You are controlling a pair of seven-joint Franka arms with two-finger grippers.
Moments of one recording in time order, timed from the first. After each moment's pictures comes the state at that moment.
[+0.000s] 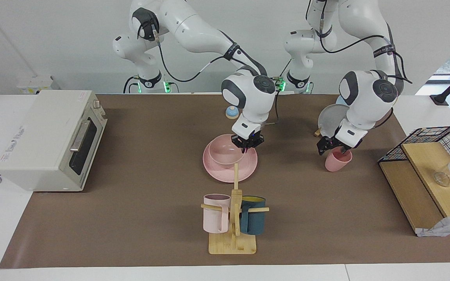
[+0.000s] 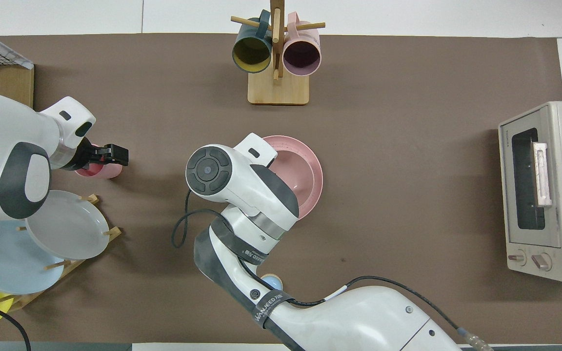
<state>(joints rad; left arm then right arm) -0.05 0.12 -0.06 -2.04 -0.06 2.14 -0.07 0.73 0.60 0.03 -1.43 -0.12 1.99 0.75</state>
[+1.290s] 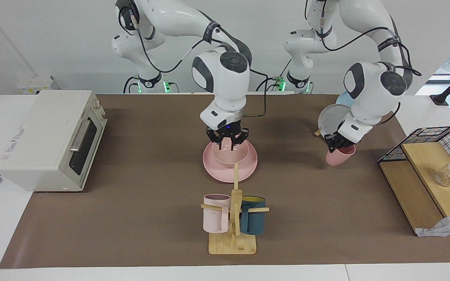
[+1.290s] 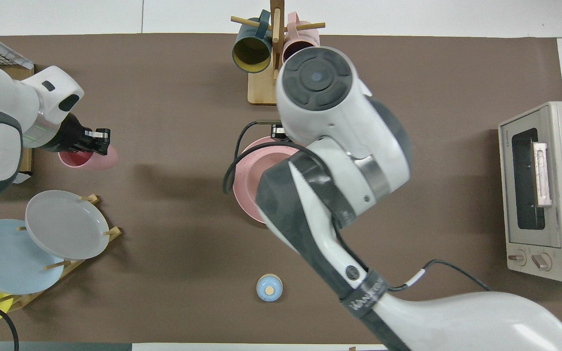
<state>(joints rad) -0.10 0.13 -0.07 -1.71 -0.08 1.79 -0.14 0.48 0.39 0.02 -1.33 -0.08 1.70 0.63</state>
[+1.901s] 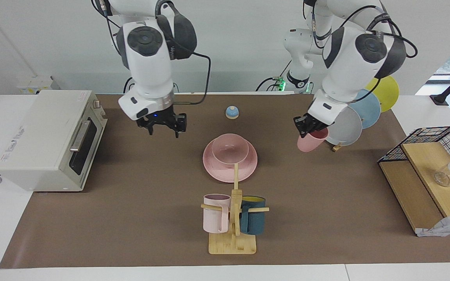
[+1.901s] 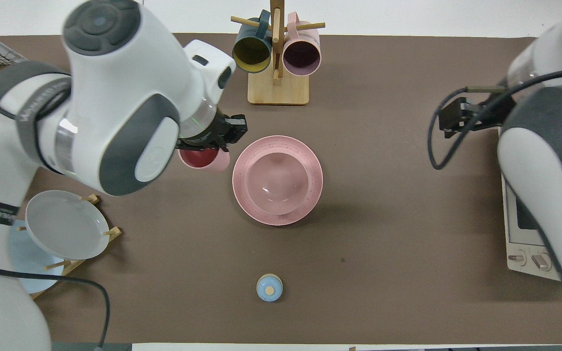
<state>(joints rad) -0.50 0.35 -0.08 -1.33 -0.12 1.66 -0.70 0.15 0.15 -0.01 -1.35 -0.06 1.39 0.22</state>
